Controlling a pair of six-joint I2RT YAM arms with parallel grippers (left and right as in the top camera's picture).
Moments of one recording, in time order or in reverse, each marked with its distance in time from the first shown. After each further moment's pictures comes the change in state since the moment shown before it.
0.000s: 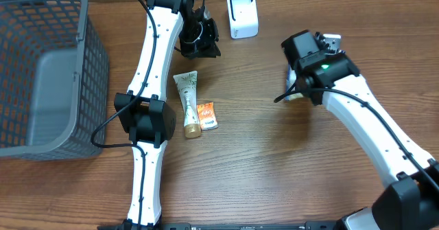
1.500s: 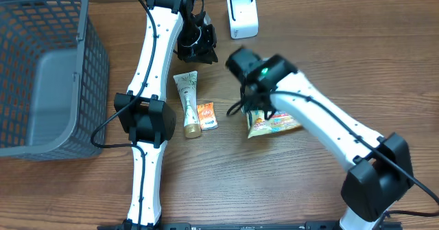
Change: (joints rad) left arm 0.000 0.000 0.000 -0.075 -0.044 0.098; right arm 0.234 0.197 0.245 -0.183 -0.400 0.080
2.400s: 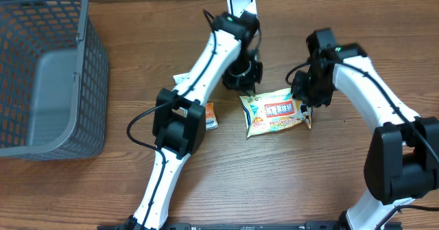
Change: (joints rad) left arm -0.275 0.000 -0.317 0.193 -0.024 0.006; right arm -0.451 0.003 -0.275 0.250 -0.399 -0.124
